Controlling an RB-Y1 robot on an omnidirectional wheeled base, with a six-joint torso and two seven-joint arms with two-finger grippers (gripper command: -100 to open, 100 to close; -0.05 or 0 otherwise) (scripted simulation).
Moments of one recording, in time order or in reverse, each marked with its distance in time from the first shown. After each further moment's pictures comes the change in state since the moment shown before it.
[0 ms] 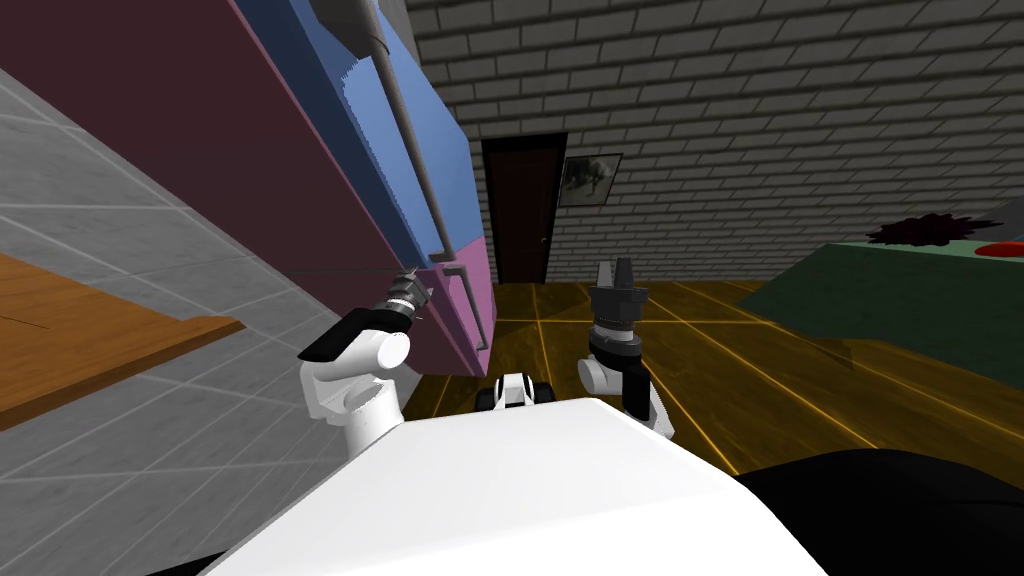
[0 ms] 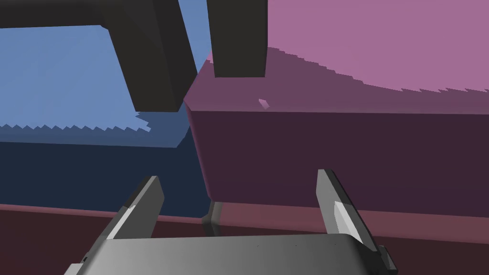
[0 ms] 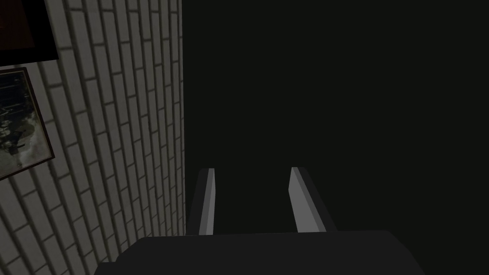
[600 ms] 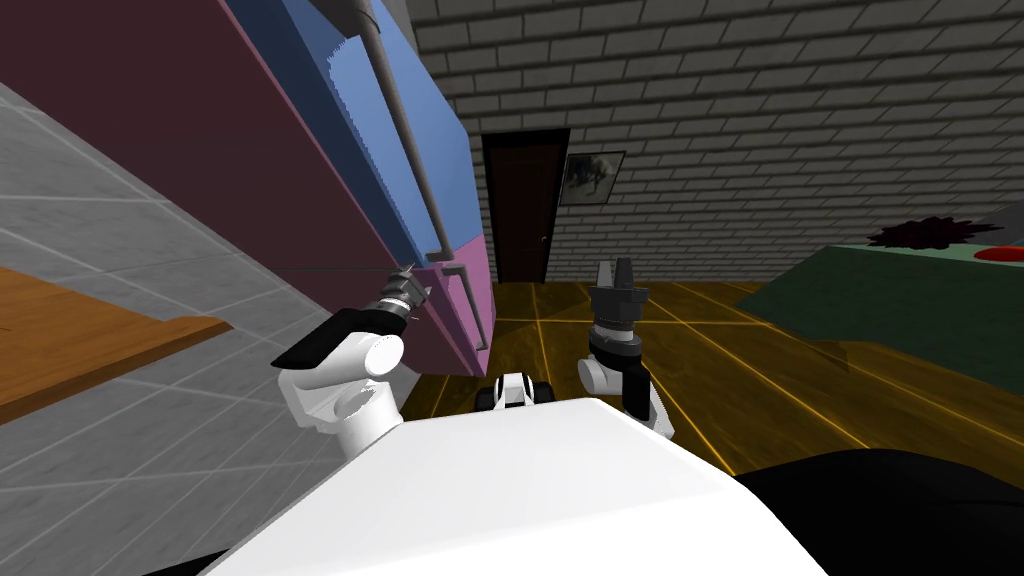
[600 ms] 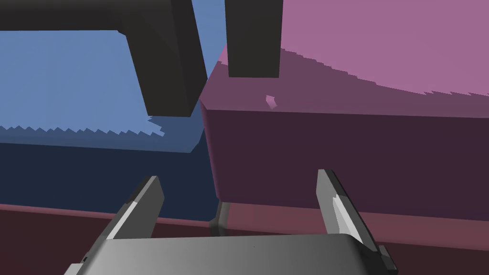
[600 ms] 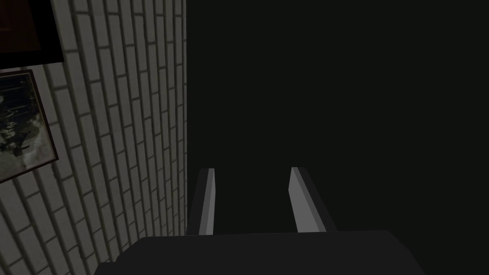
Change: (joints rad) left arm -0.010 -0.011 0.011 -0.071 0.011 0.068 0.005; right arm 0.000 0.000 0.000 0.000 0.000 0.000 0.000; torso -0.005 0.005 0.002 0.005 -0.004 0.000
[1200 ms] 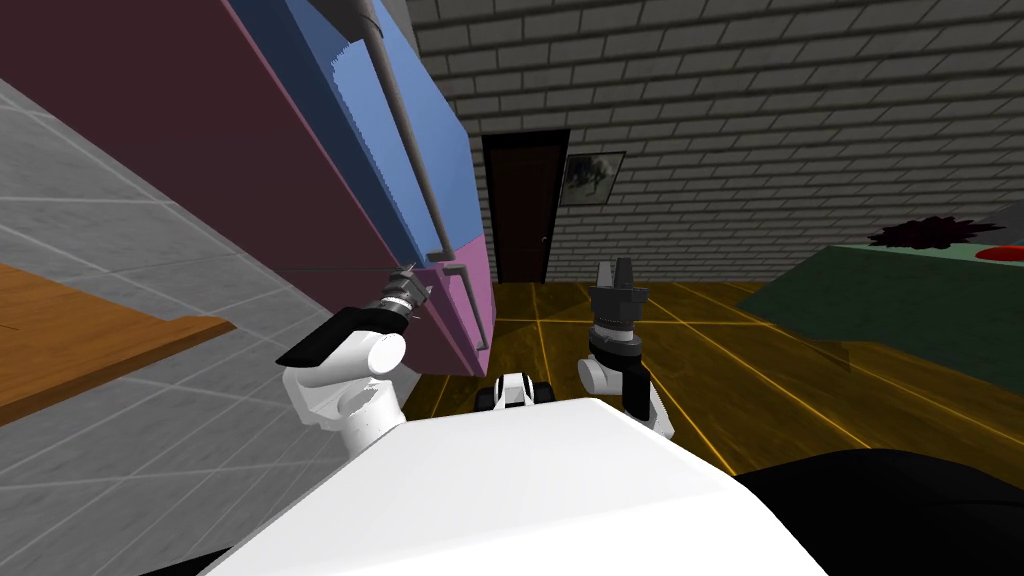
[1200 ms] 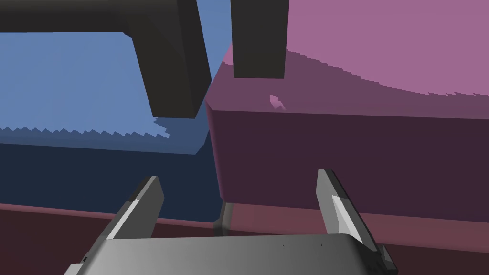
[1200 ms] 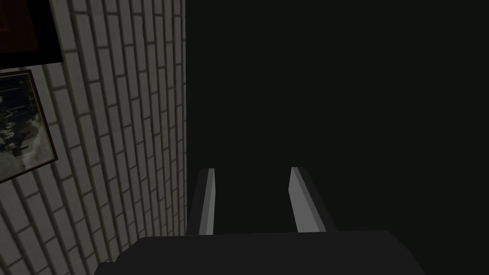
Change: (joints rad) left arm -0.009 -0.009 -0.010 0.005 -0.014 -0.001 -0.001; right arm 0.000 0.000 0.000 0.000 0.000 0.000 0.000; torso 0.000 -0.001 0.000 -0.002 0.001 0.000
